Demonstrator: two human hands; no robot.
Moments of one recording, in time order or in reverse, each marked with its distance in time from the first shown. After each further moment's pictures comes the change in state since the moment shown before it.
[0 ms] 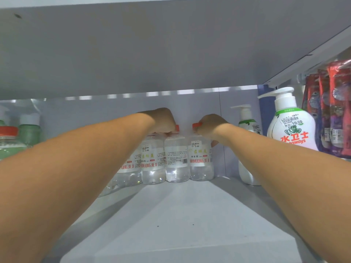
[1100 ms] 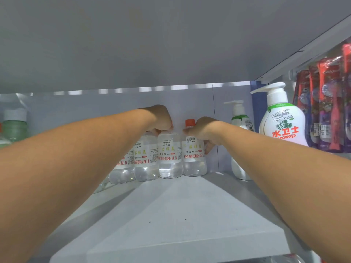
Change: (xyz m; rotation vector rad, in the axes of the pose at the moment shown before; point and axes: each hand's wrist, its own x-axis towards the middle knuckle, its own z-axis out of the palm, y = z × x) left_hand -0.002 0.012 0.006 0.011 0.011 -0.063; right_hand -0.013 0.000 0.007 0.120 -0.192 0.156
